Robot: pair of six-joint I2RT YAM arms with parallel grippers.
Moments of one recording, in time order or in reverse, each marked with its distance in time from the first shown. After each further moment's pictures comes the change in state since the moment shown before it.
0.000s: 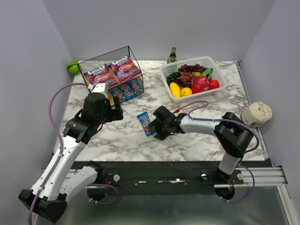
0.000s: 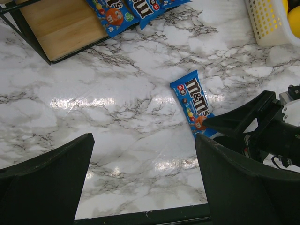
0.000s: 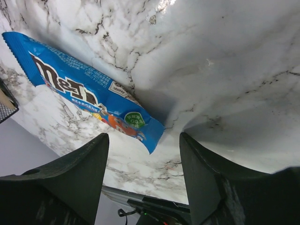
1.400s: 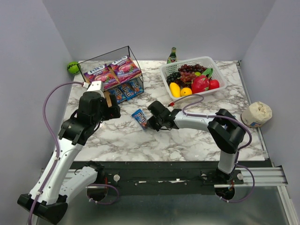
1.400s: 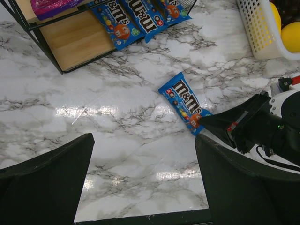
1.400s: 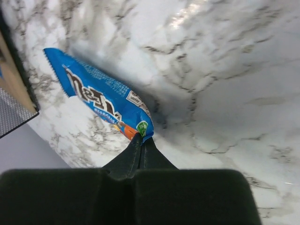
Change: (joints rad) left arm 0.020 -0.020 0.043 -0.018 -0.014 0.019; right arm 0.000 0.095 0.131 0.013 0.077 -0.062
